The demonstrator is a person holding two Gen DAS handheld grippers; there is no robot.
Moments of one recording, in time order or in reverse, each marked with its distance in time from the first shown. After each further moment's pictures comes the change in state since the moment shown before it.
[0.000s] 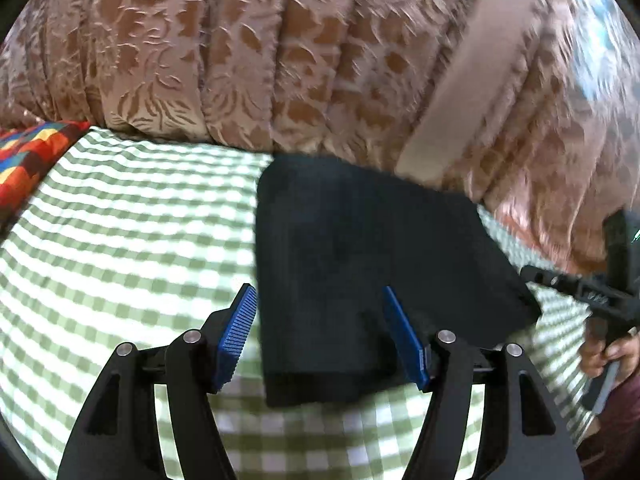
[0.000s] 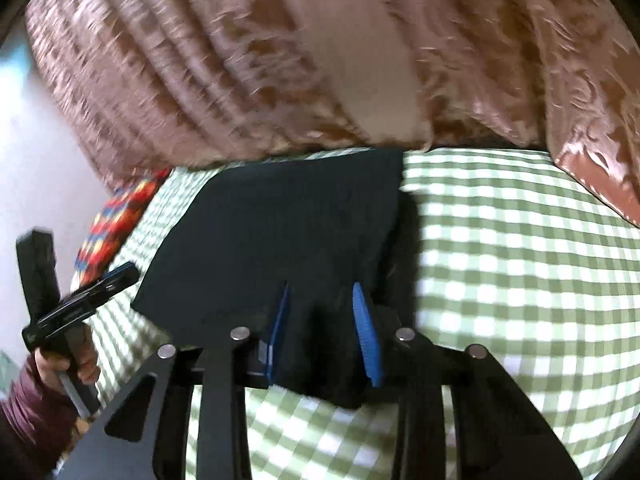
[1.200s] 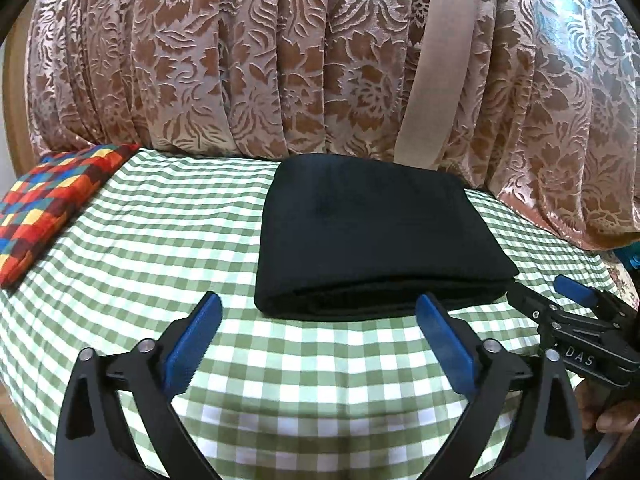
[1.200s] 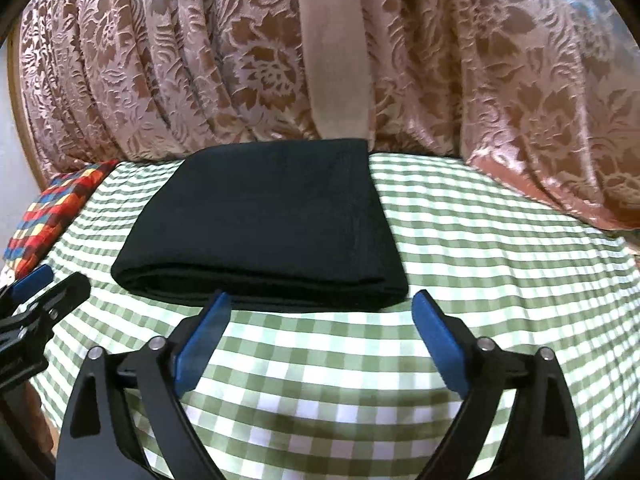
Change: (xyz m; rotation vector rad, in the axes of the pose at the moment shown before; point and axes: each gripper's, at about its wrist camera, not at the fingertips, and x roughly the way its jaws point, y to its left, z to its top) left arm -0.083 -0.054 -0.055 0.036 -0.099 0.155; right arm -0.045 0.087 -0.066 0.034 -0.172 -0.384
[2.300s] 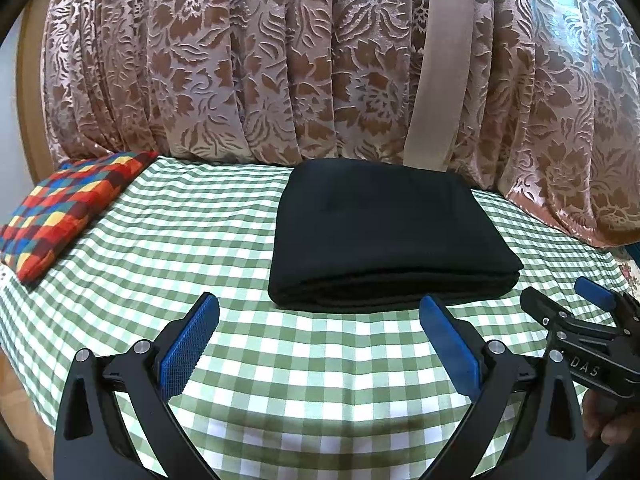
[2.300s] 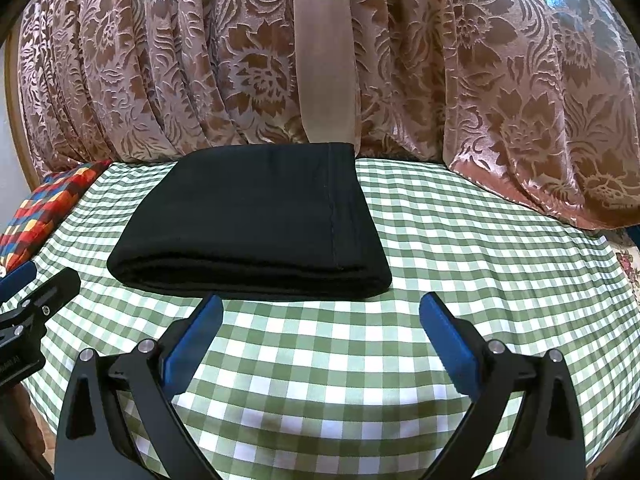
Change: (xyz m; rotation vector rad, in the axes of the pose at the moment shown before) left arm -0.017 -0.009 -0.007 0.011 -0.024 0.076; right arm -0.010 0.002 -0.011 -0.002 -0.014 -0.026
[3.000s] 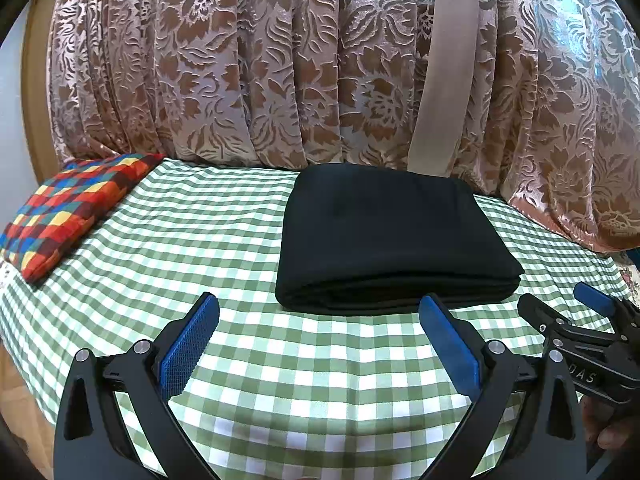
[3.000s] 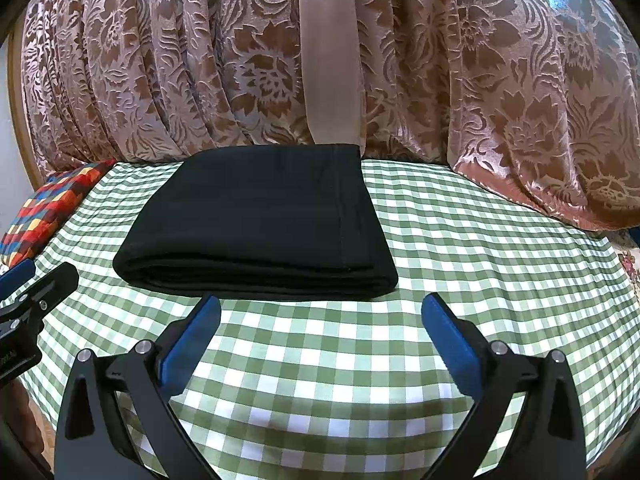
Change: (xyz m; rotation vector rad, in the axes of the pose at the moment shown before) left arm -0.005 0.003 0.001 -0.007 -0.011 0.010; right arm -0.002 0.006 -0.002 -0.005 -0.006 0.003
